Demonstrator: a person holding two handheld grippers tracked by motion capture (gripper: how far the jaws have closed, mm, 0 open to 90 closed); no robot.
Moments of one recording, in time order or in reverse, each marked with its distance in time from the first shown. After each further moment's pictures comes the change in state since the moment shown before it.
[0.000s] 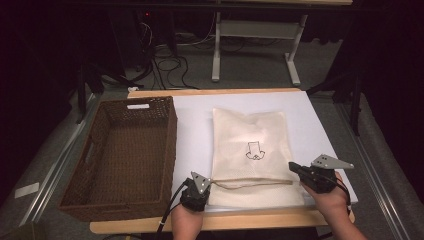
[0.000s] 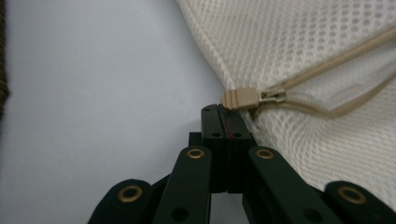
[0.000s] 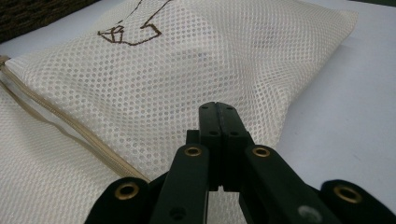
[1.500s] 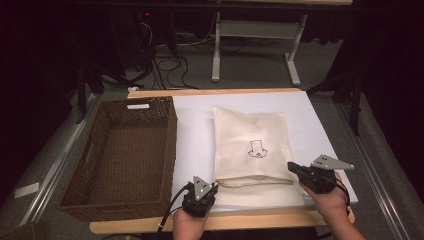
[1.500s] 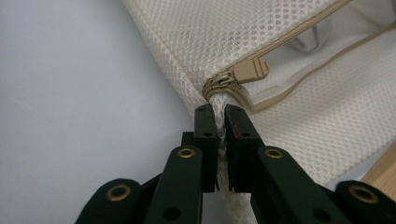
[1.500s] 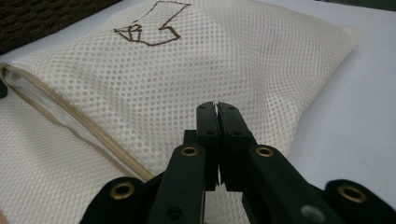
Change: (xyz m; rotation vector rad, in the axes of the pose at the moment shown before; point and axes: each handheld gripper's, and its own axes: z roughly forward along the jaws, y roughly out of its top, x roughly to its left) left arm -0.010 -0.002 -0.019 -0.082 -0.162 0.008; right arm 0.004 0.002 -0.001 -0.020 0.015 0.010
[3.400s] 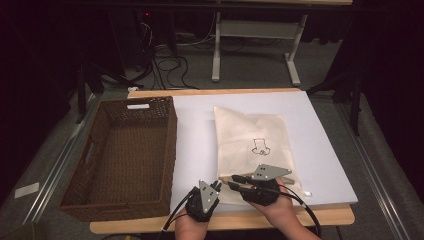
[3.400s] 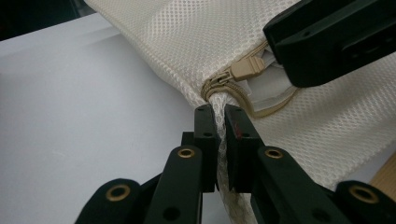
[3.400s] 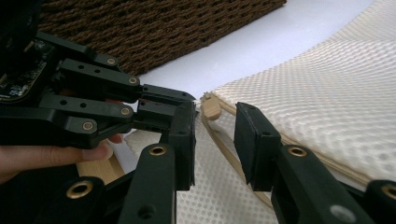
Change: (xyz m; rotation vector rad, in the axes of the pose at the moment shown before) left arm -0.016 0.001 -0.004 -0.080 0.072 0.145; right arm 0.134 0.033 0.061 0.025 0.339 -0.111
